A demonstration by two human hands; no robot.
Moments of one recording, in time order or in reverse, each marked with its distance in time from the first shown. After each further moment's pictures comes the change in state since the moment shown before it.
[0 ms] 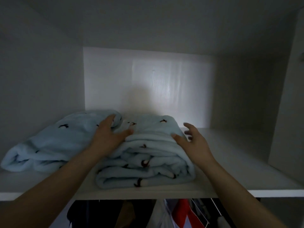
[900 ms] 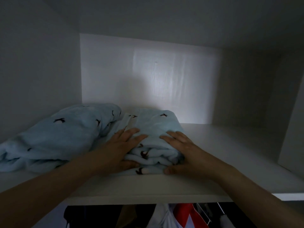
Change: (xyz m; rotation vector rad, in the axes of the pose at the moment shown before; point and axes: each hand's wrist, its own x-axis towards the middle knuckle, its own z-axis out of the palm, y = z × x) left_hand 0.000 -0.047 0.009 0.856 -0.579 0.555; right_hand 0.001 0.021 0.019 -0.583 -0.530 -0.419
